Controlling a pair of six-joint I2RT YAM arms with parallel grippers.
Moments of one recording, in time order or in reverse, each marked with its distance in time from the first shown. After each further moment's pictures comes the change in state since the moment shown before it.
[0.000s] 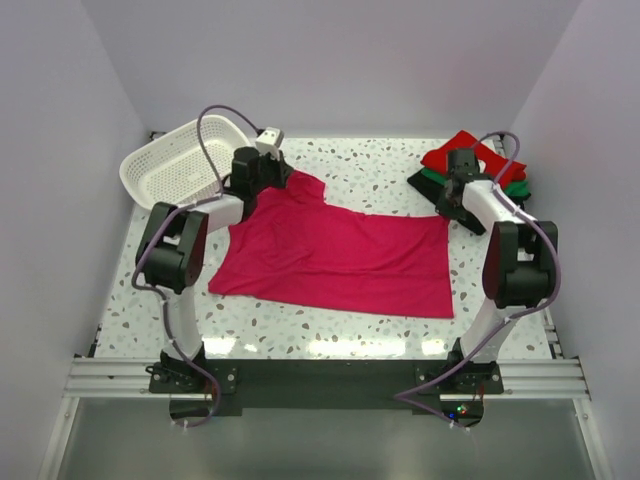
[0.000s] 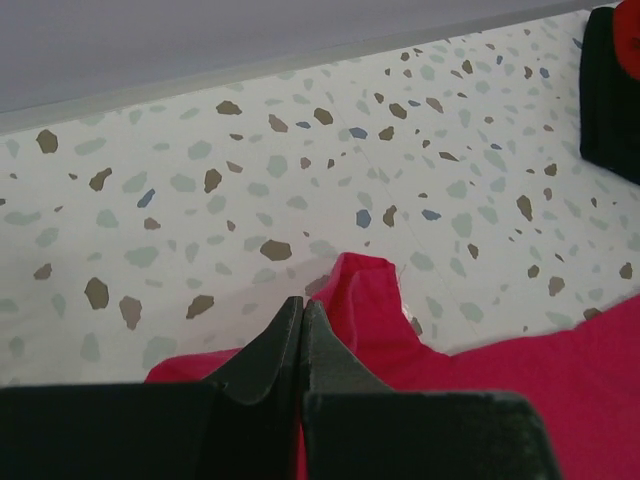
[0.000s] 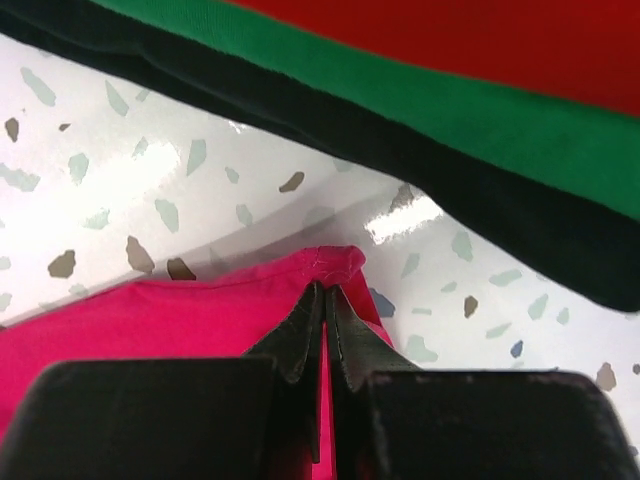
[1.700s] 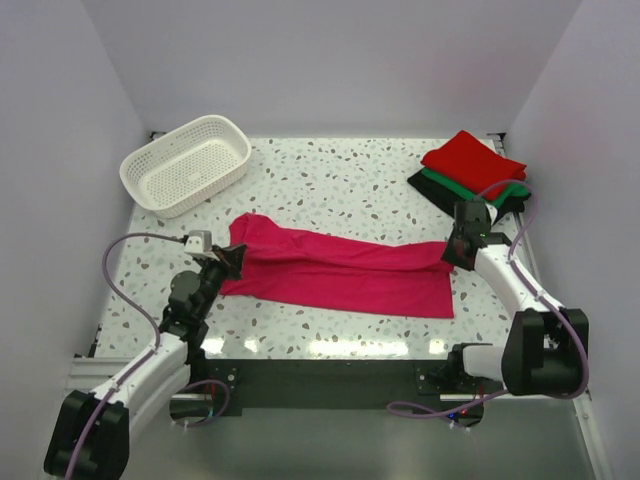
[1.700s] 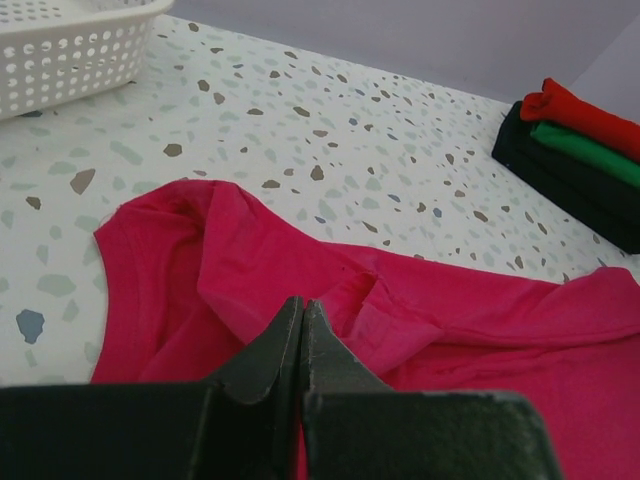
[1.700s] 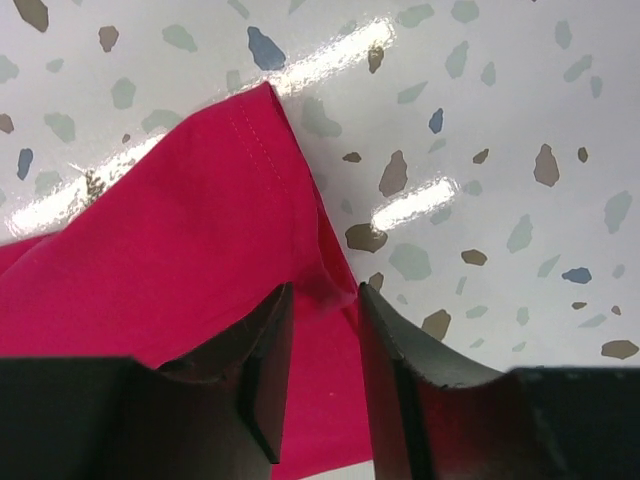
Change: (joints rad) left arm -0.002 -1.296 -1.231 0.183 -0.231 -0.251; right arm 0.023 -0.568 -0.555 0.027 0.007 0.019
